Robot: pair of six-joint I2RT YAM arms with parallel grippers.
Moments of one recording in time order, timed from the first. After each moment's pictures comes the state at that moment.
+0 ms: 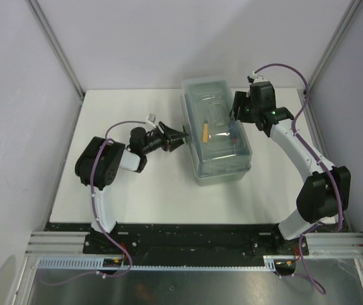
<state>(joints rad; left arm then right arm) -0.31 2.01 0.81 1.08 0.67 -1.37 0.31 1.59 1.43 -0.45 0.04 0.33</state>
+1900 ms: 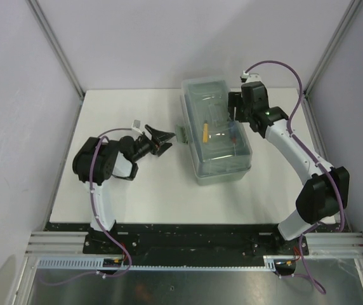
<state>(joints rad) -0.20 2.05 0.68 1.32 0.63 -1.30 0.37 1.58 1.47 -0.49 0.21 0.24</state>
